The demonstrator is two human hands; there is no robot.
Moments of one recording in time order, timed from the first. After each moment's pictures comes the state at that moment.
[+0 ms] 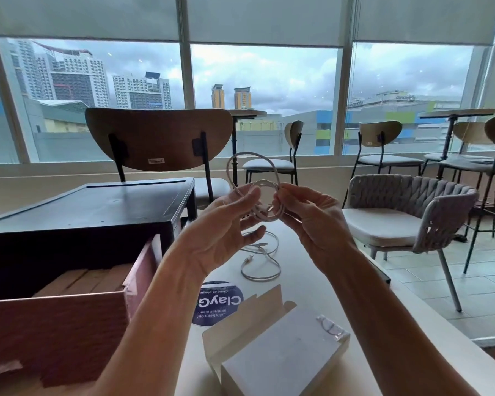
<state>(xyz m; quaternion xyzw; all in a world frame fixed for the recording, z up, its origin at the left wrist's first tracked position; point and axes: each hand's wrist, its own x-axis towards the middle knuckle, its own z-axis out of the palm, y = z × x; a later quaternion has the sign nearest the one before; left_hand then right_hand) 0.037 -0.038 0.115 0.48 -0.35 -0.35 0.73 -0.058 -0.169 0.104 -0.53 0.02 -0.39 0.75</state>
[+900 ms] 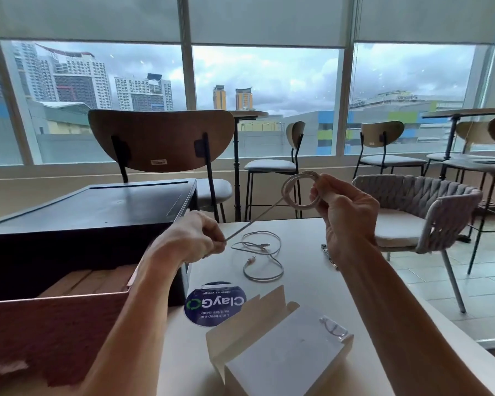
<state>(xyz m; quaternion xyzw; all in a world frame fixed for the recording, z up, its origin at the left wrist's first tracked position) 0.081 -0.007 0.105 0.85 -0.35 -0.08 0.37 -0.058 -0.190 0.108 -0.41 0.11 -0.56 0.71</state>
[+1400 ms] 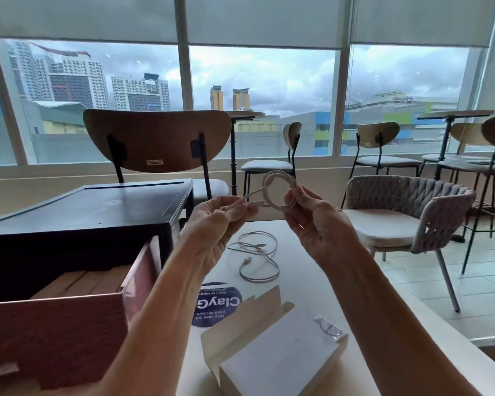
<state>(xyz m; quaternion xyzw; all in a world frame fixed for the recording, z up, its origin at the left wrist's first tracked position) 0.046 -0.044 0.110 0.46 -0.23 -0.25 0.82 -0.054 -0.181 0.105 -0.35 0.10 -0.36 0.85</state>
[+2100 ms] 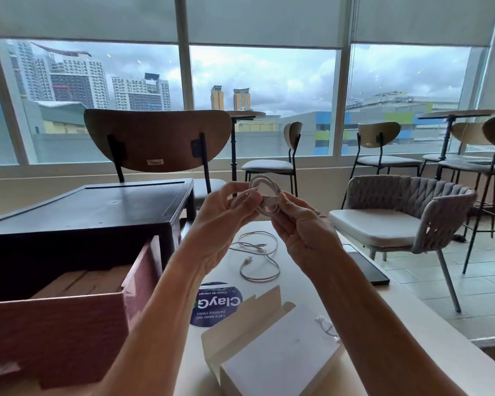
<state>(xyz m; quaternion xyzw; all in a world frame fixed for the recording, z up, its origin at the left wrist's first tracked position) 0.042 -0.045 0.110 0.51 -0.42 -0.19 0.73 -0.037 -0.170 0.091 -0.38 0.08 -0.35 0.85</state>
